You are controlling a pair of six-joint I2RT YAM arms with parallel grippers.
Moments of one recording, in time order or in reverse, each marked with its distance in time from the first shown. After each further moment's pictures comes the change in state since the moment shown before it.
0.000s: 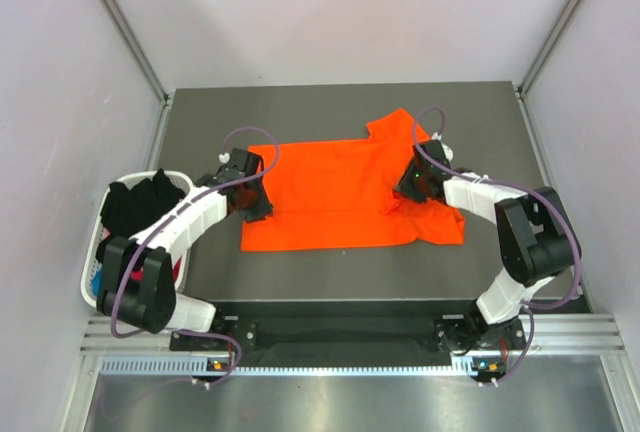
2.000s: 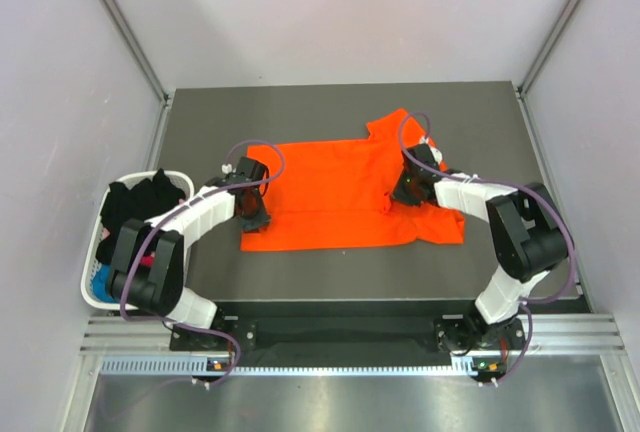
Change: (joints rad) left arm -0.006 0.101 -0.052 0.005 -0.081 0.019; right arm 0.060 0.043 0.007 0.014 0.025 -0.037
